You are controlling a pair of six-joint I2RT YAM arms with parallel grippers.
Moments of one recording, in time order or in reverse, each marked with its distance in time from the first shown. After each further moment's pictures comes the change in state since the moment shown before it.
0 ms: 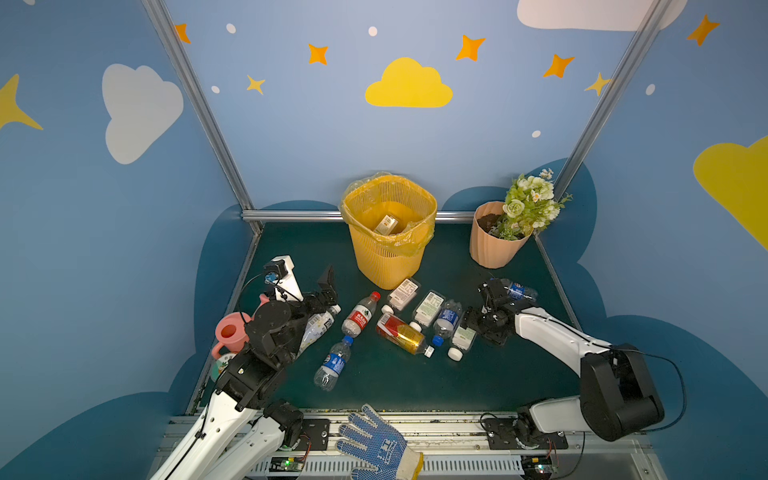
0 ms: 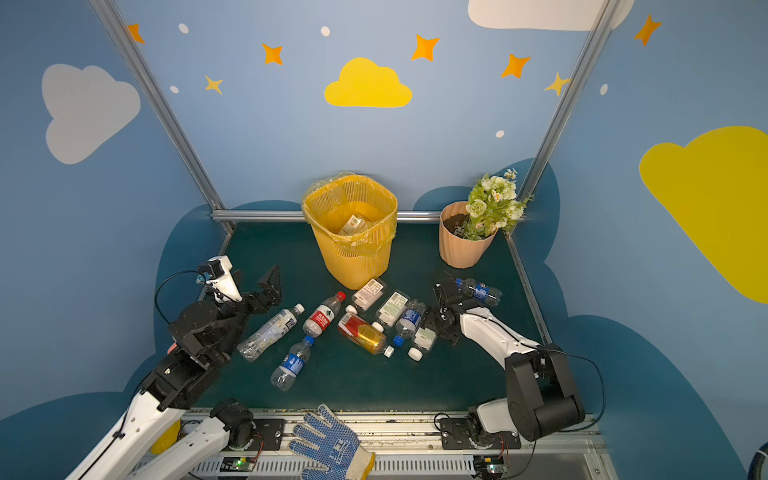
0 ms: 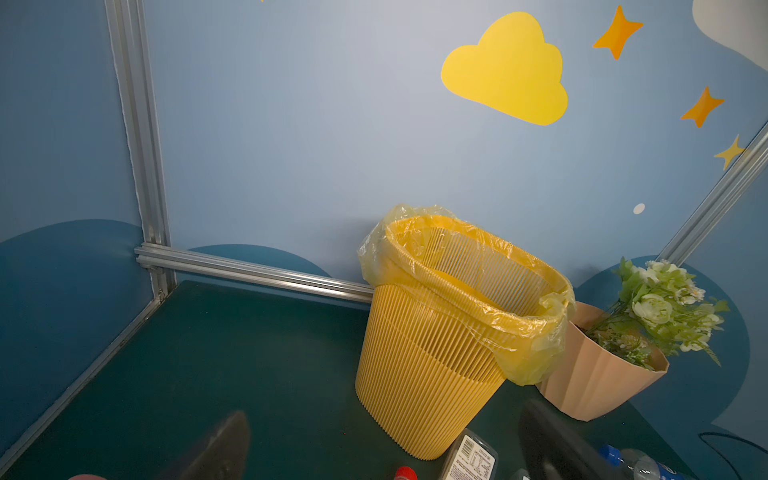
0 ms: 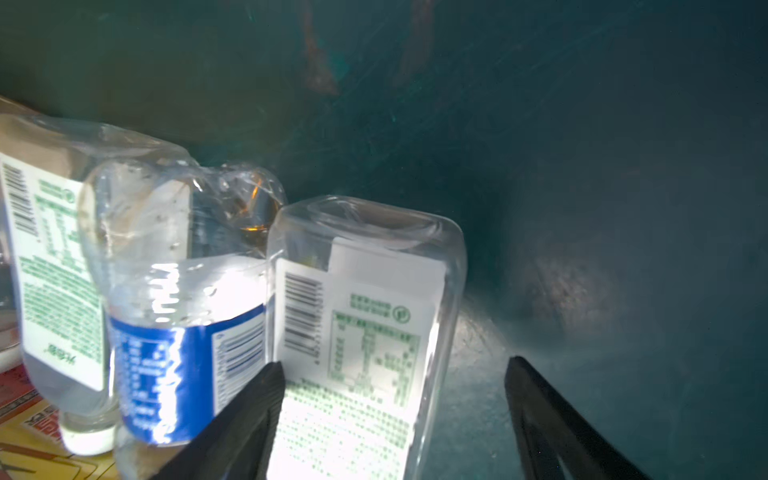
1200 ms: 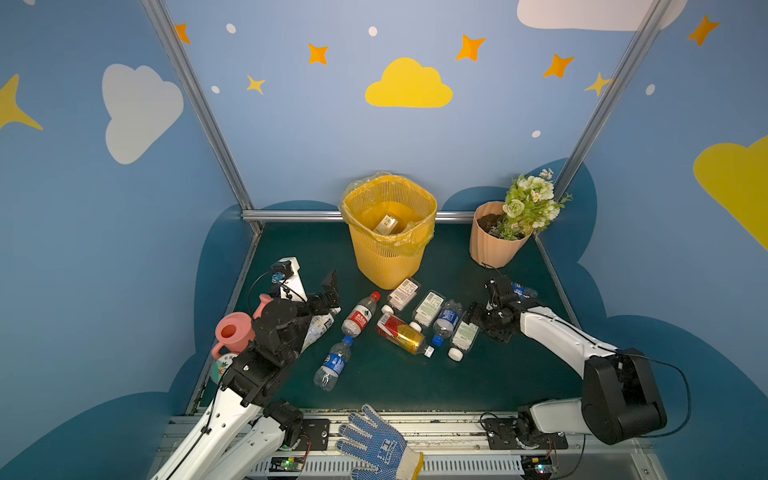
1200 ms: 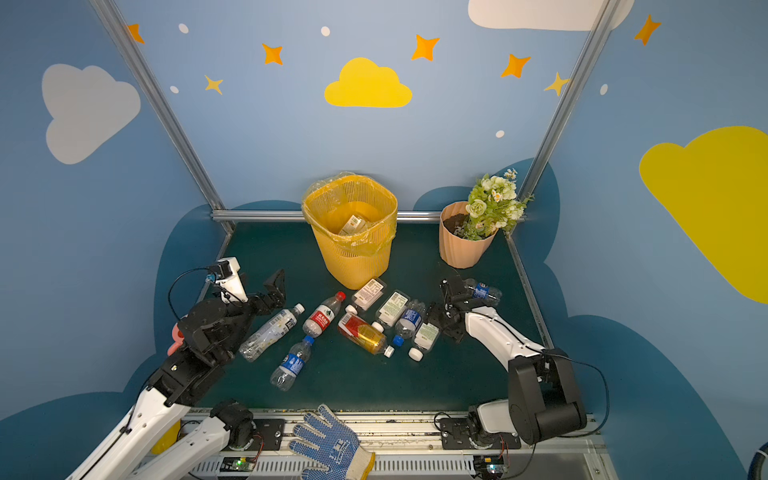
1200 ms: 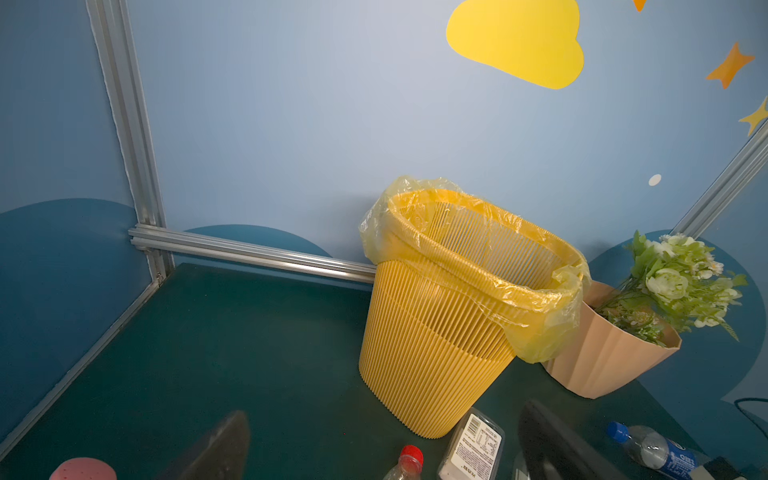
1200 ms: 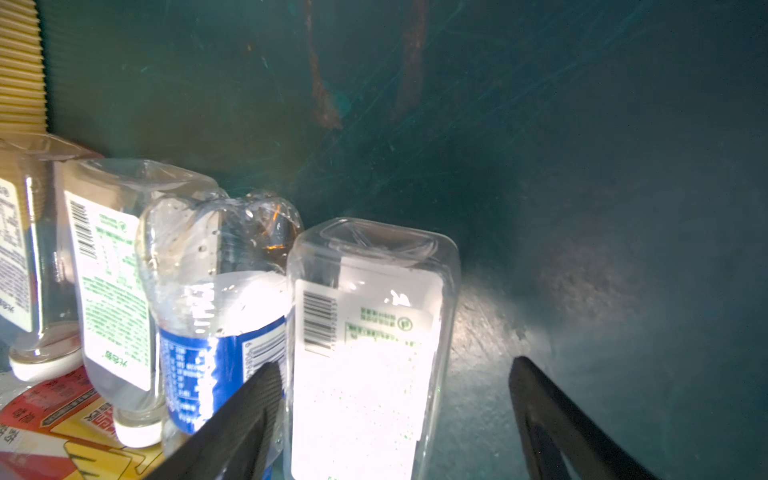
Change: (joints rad) left arm 0.016 0.014 -0.031 -0.013 0.029 -0.003; right arm -0.051 -0.019 0.015 0.001 -0.050 0.006
